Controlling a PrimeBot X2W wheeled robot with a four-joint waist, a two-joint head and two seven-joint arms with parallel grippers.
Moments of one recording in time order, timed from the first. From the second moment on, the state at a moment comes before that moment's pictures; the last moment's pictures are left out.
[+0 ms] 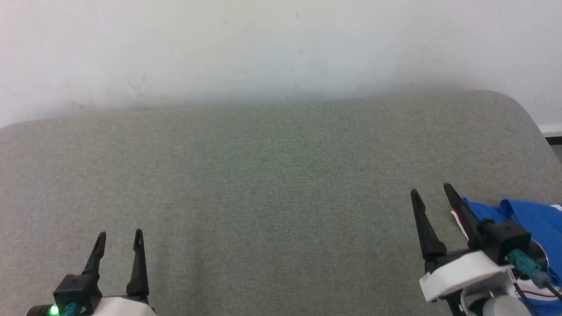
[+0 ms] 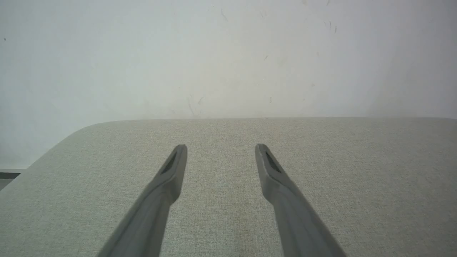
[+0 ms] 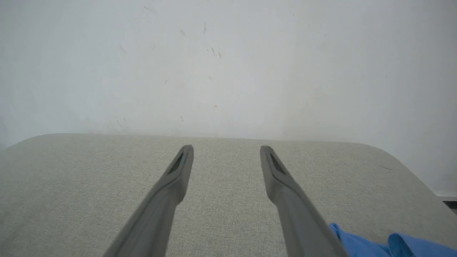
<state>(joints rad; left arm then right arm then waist) 0.12 0.32 -0.10 0.05 -0.33 0.16 -0.26 -0.02 -0.07 0.05 0.07 0.15 0.13 -0.15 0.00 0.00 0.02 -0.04</state>
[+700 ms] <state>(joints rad) 0.15 0.31 -0.10 0.12 -0.34 0.08 -0.26 0.16 -0.05 0.02 -0.05 0.15 0.13 -0.12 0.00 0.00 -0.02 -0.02</state>
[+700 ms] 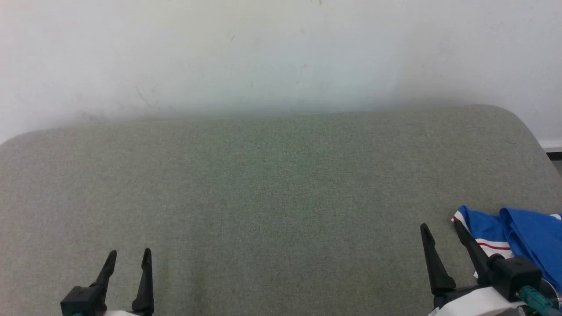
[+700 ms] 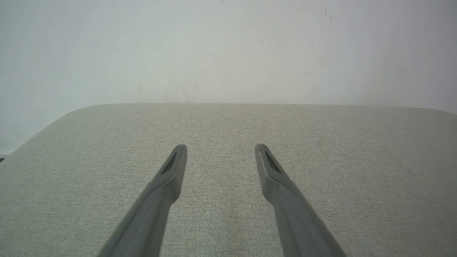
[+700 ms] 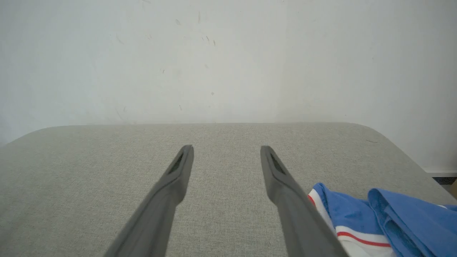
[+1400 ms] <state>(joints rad) 0.15 0.28 -0.09 0.12 -0.32 0.08 -0.23 0.16 -0.06 0.03 -0.05 0.15 0.13 -0.11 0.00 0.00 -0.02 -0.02</state>
